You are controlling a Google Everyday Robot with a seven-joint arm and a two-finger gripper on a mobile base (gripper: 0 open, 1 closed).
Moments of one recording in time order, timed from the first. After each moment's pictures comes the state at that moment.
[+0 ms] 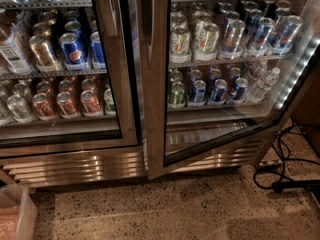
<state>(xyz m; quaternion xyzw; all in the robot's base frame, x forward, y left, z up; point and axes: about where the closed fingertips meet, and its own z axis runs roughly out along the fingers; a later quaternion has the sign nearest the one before) 0.375 -0.136 1.171 -0.57 0.69 0.08 0.43</state>
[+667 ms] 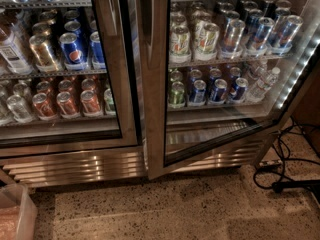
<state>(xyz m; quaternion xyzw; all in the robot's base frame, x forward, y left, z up) 0.356 -0.170 1.265 -0.61 0.67 -0.09 0.42</state>
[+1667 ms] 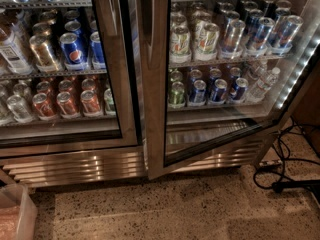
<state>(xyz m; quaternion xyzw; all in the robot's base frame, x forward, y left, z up) 0.358 -0.169 1.299 -0.58 0.66 -0.11 0.47</state>
